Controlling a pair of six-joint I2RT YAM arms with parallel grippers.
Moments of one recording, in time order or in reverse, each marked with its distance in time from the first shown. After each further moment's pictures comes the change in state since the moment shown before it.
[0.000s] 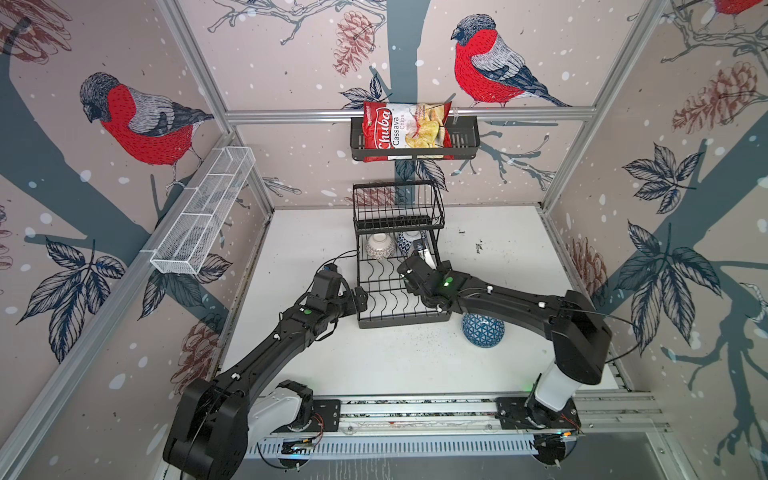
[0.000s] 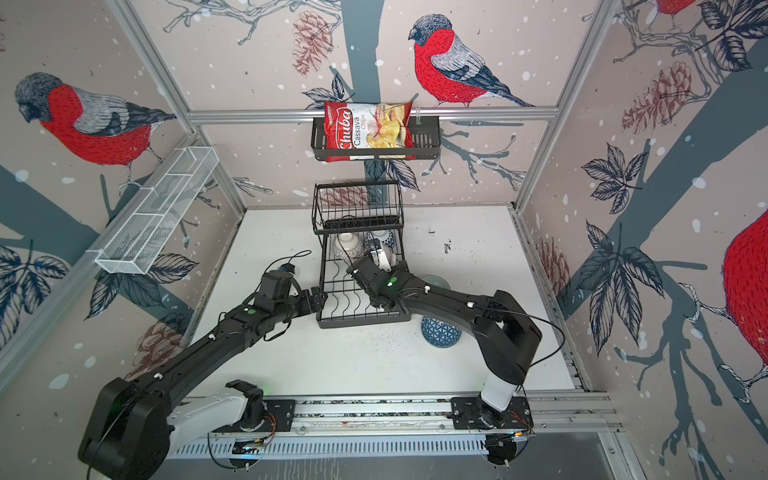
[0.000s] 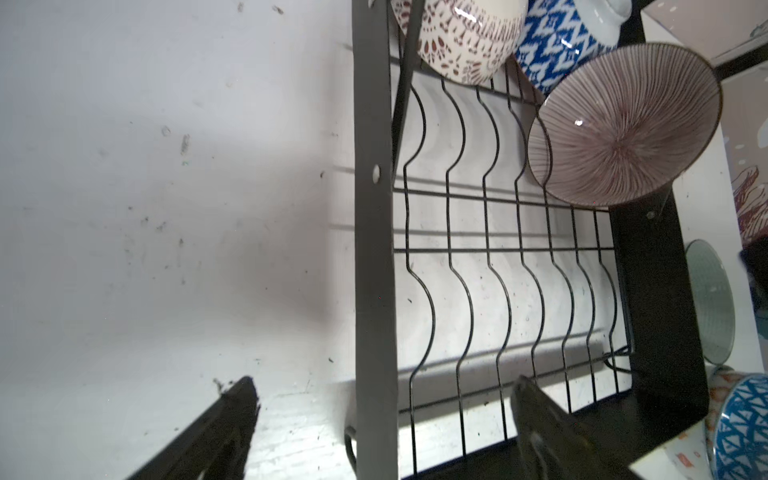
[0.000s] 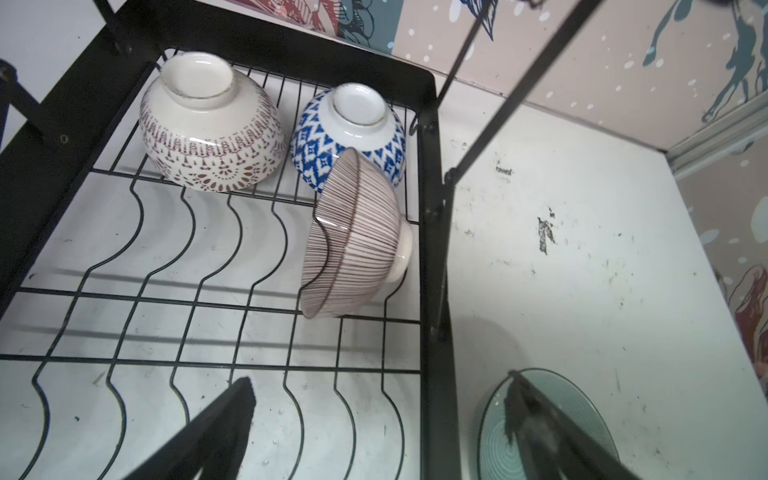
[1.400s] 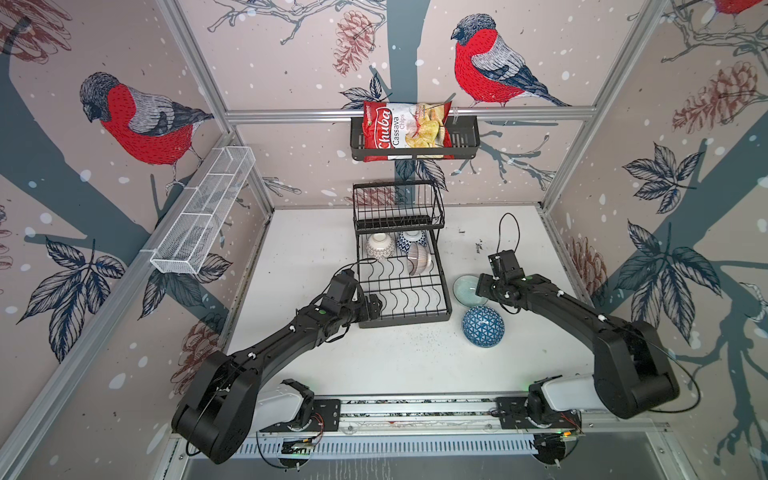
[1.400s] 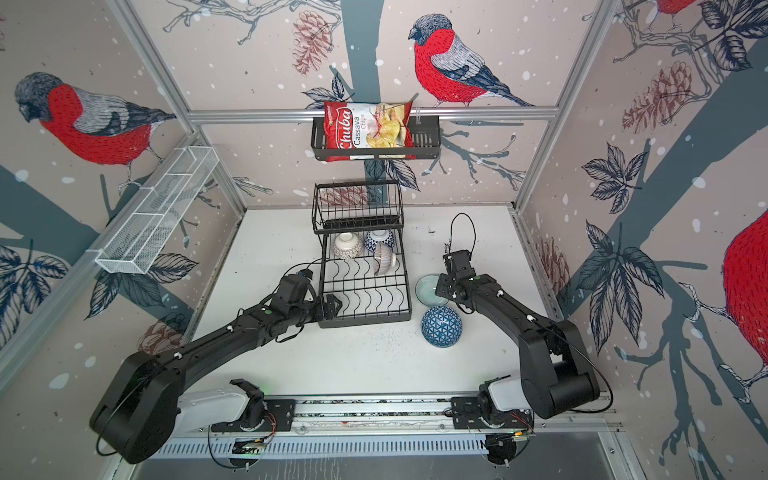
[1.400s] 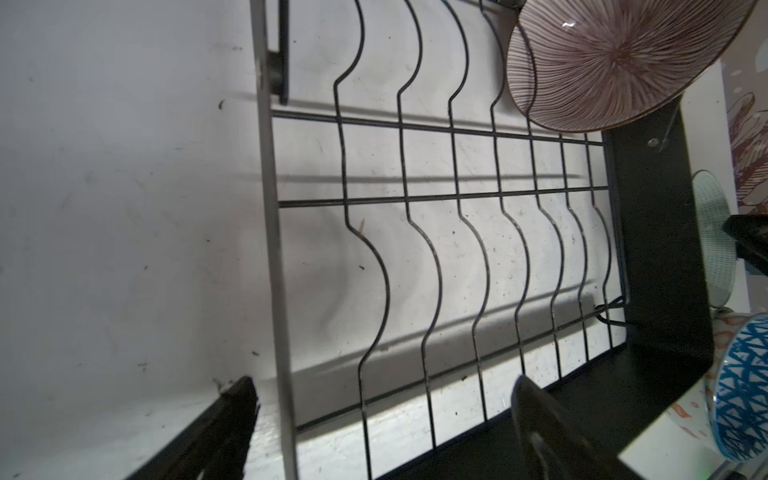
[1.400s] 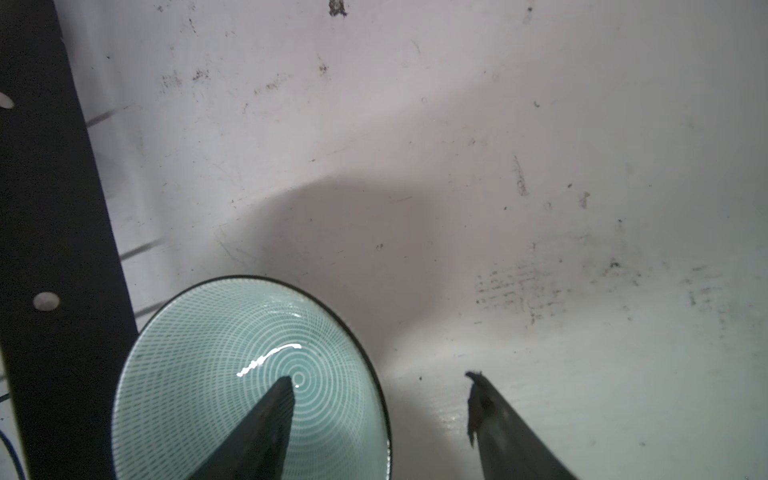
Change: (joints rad) left arm -0.096 0.117 -0.016 0.116 0.051 -0.033; right arm -0.623 -0.272 -0.436 0.023 -0.550 0.114
